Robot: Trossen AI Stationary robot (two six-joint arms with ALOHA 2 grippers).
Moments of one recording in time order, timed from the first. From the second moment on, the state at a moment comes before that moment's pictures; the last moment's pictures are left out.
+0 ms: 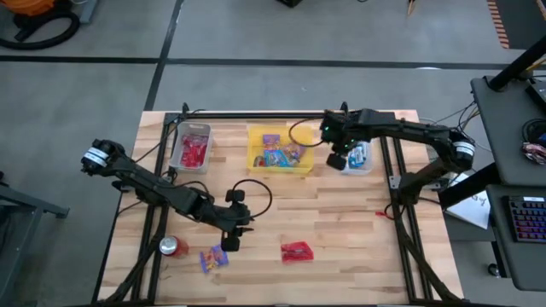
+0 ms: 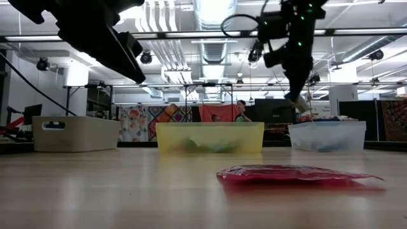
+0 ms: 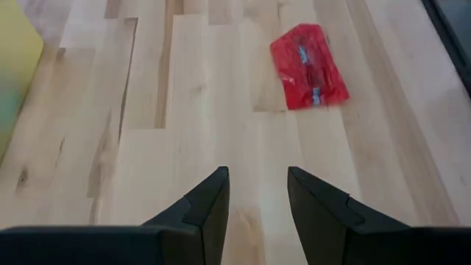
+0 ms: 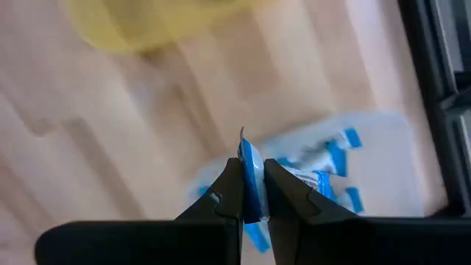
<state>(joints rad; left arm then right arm) -0.42 1.43 0.85 -0.22 -0.24 -0.28 -0.43 1.49 1.22 -1.08 0.11 -0.03</state>
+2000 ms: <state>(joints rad) -0.58 1.43 0.84 -0.44 0.07 -1.02 0.21 1.24 0.78 -0.16 0.18 0.53</state>
